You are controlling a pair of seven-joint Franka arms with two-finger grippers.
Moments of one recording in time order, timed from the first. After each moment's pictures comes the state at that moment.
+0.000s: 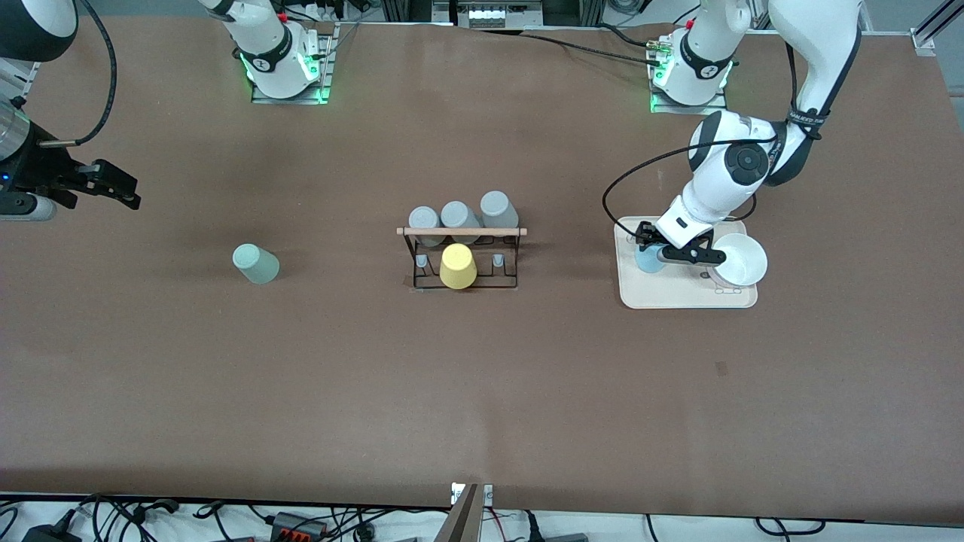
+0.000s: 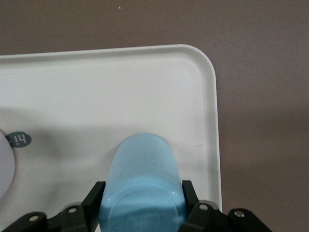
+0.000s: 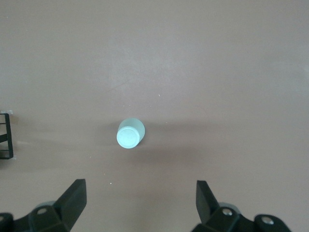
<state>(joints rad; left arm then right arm) 0.05 0.25 -0.30 -2.42 -0.01 2.70 -0.20 -0.02 -0.02 -0.01 -1.76 -0.03 1.76 -0.03</state>
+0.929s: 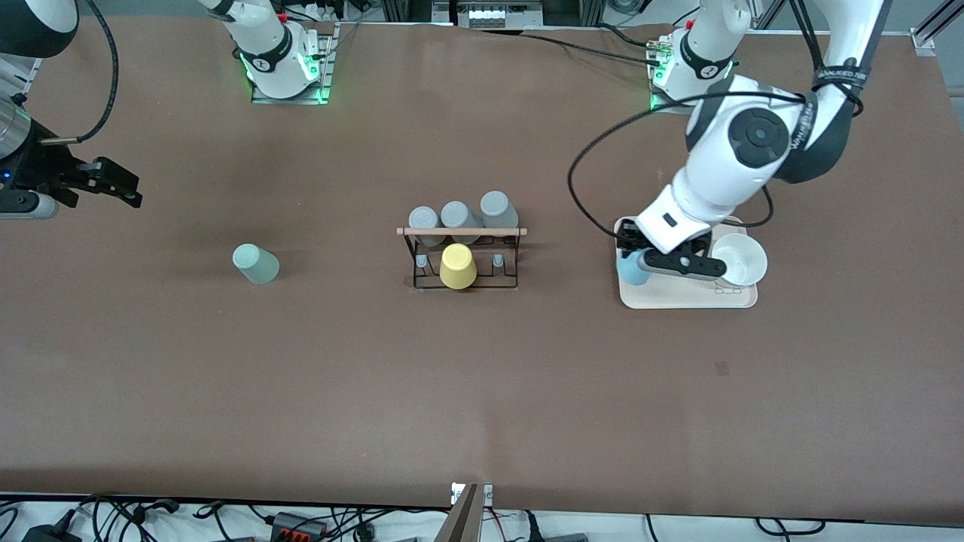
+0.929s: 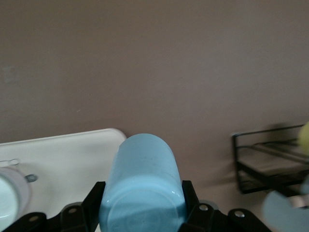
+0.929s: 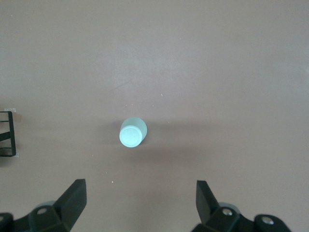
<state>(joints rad) -0.08 0.21 -0.34 -1.87 -0.01 2.18 -0.34 -0.02 -0.02 0.00 -1.75 -0.03 1.74 -0.03</state>
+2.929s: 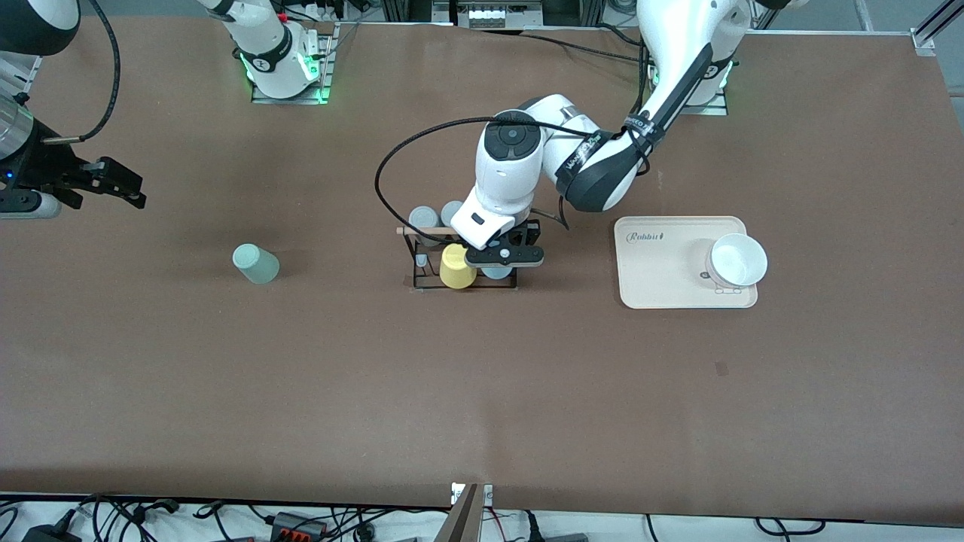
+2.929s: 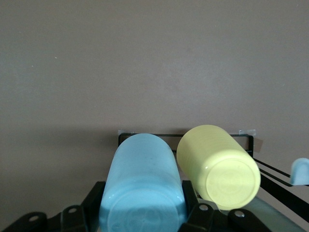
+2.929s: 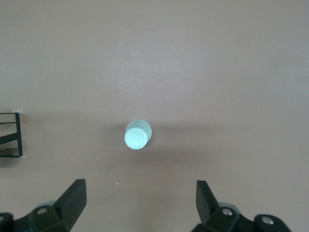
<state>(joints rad) -0.47 0.63 -0.34 -1.45 0.22 2.11 -0.90 -0.02 -0.02 0.00 -1.75 -0.02 1.75 -0.03</state>
